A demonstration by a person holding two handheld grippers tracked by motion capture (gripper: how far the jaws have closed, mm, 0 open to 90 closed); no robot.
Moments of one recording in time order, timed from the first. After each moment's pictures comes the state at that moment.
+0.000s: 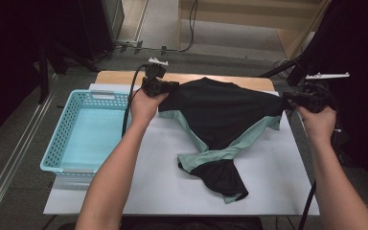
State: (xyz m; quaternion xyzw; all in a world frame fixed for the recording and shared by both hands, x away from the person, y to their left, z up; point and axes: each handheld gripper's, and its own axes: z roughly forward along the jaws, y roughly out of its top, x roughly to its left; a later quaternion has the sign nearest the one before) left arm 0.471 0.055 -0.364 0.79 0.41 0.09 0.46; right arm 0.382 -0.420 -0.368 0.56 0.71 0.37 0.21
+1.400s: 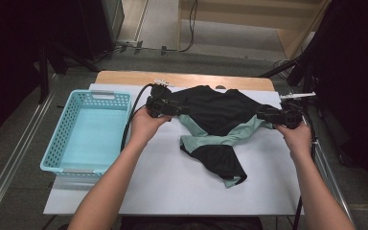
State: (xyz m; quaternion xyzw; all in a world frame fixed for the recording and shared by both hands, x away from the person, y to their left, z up) left arm 0.430 0.050 -0.414 0.83 0.37 0.01 0.42; right arm 0.382 -0.381 -0.451 0.56 0.74 0.36 0.13
